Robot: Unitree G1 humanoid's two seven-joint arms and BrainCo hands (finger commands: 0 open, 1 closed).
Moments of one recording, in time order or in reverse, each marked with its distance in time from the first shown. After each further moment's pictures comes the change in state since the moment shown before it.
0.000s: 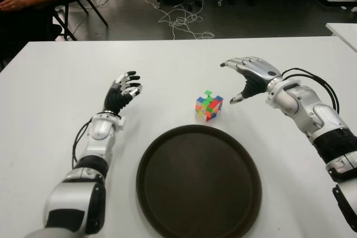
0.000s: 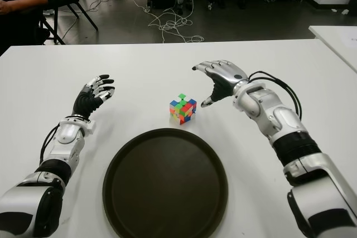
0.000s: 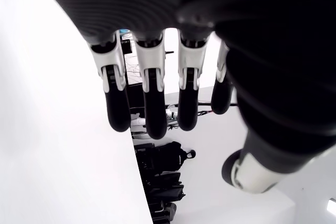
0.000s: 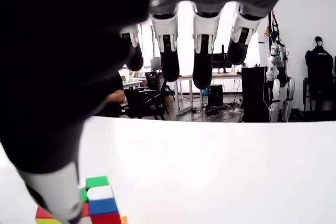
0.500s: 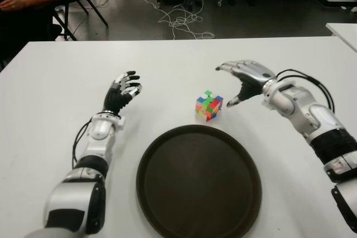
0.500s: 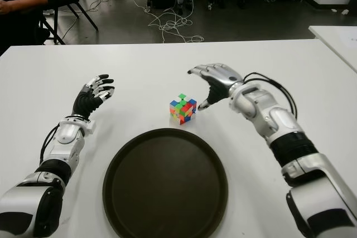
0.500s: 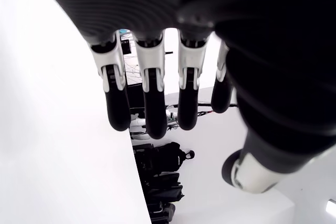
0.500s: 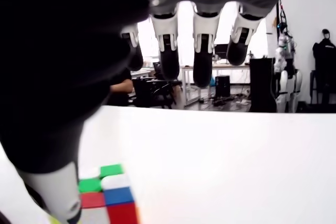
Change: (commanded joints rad) left arm -0.001 -0.002 0.001 -0.003 0.001 0.007 0.005; right arm 0.030 -0.026 -0.011 -0.072 -0.013 0.061 0.011
